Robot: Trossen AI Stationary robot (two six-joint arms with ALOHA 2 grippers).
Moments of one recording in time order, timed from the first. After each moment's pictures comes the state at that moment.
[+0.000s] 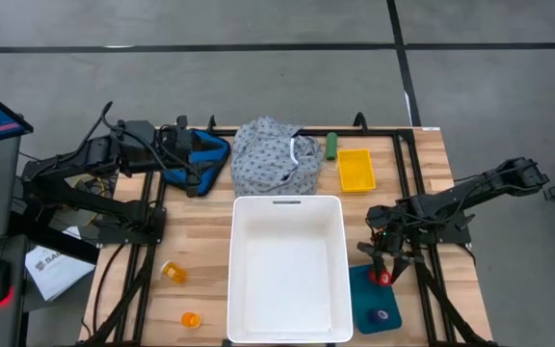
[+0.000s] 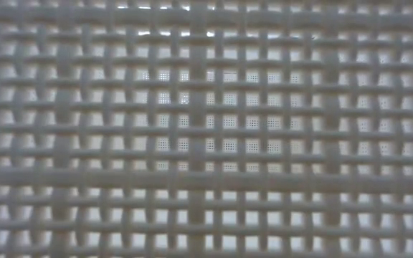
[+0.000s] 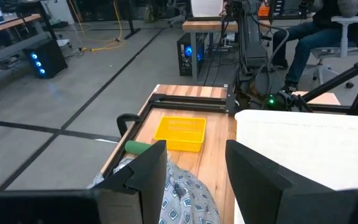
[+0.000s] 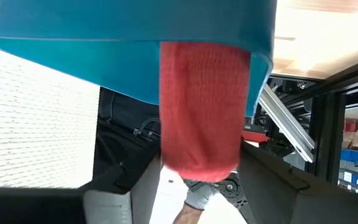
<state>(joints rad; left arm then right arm) 0.07 0.96 1.29 -0.58 -0.23 0.04 0.21 0.97 0.23 -0.04 -0.99 2.25</state>
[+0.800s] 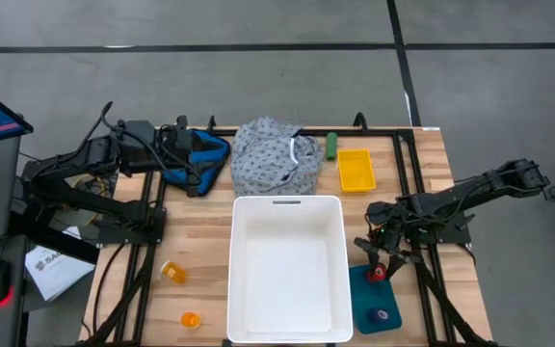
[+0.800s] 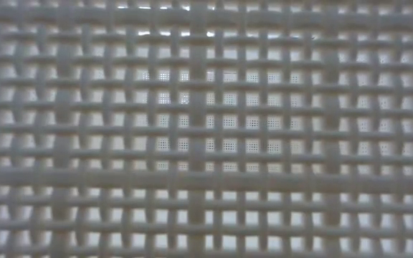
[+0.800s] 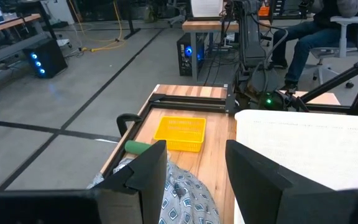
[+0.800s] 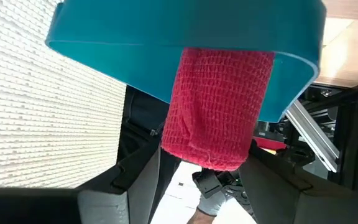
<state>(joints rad) 0.07 0.96 1.29 -0.58 -0.23 0.04 0.17 0.97 0.23 0.01 -0.96 2.26</state>
